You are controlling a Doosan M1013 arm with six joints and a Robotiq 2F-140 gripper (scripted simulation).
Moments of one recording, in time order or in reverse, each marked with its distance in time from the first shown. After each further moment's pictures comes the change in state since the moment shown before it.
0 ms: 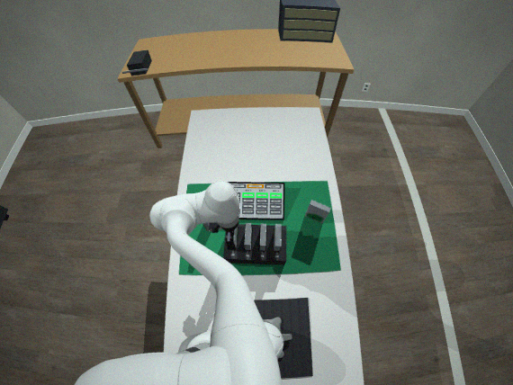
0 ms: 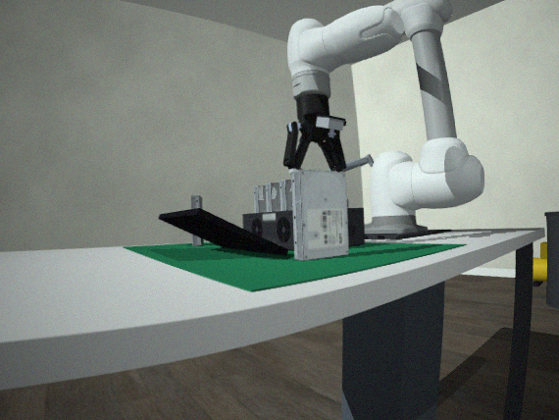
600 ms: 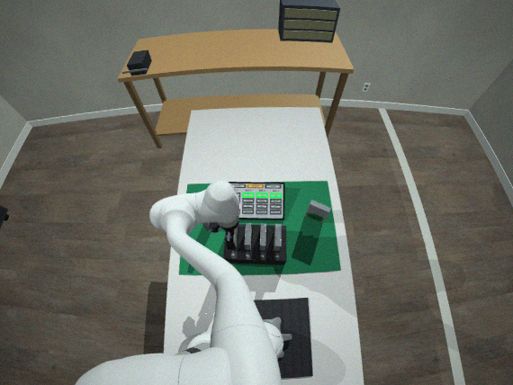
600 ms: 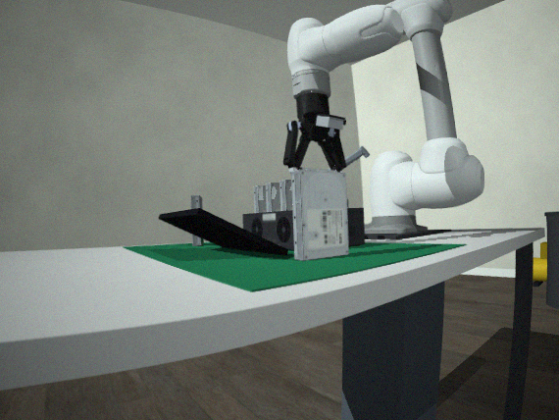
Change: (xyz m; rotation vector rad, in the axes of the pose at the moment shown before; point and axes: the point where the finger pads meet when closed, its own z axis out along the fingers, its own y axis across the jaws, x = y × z) arm 0.000 0.000 -0.002 0.000 0.000 0.000
